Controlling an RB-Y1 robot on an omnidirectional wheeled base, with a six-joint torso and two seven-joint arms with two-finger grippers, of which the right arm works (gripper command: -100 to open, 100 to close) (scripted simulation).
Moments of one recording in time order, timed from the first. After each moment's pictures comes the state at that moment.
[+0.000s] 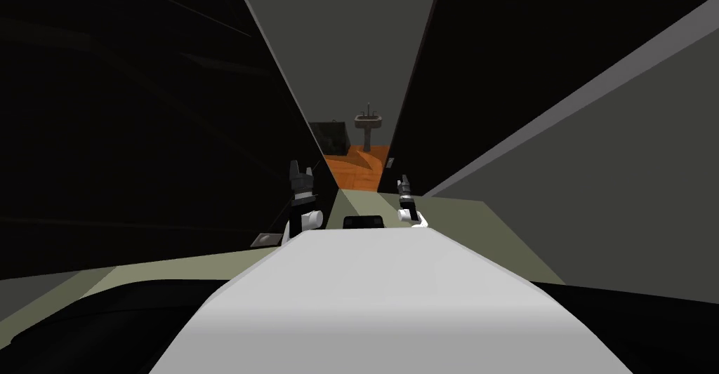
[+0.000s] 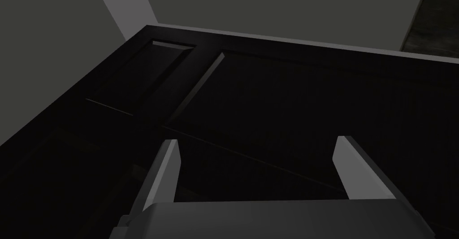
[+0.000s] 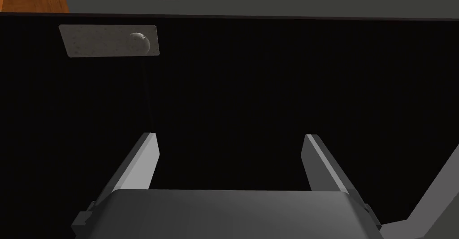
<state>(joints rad) 0.15 -0.15 -0.04 -1.19 -0.09 -0.73 -0.05</state>
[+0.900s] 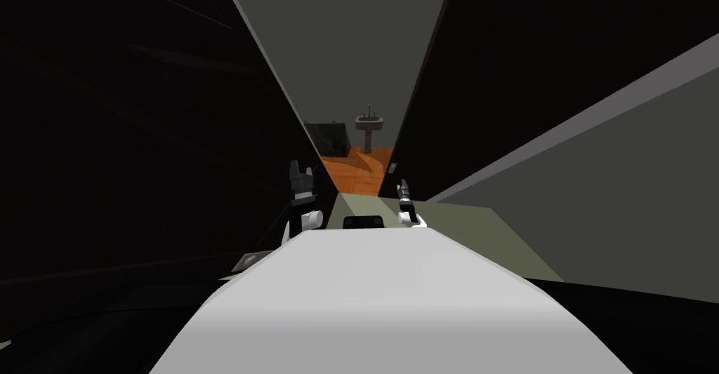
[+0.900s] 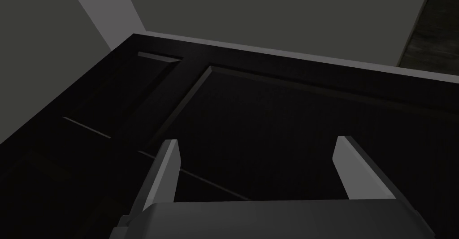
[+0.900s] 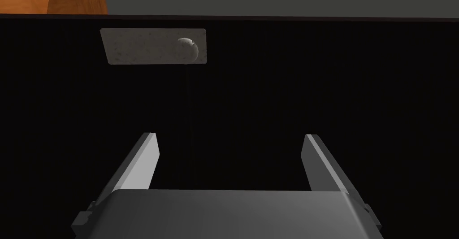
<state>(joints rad) 0.10 -0.16 -0.05 -1.00 -0.10 -0.75 -0.07</state>
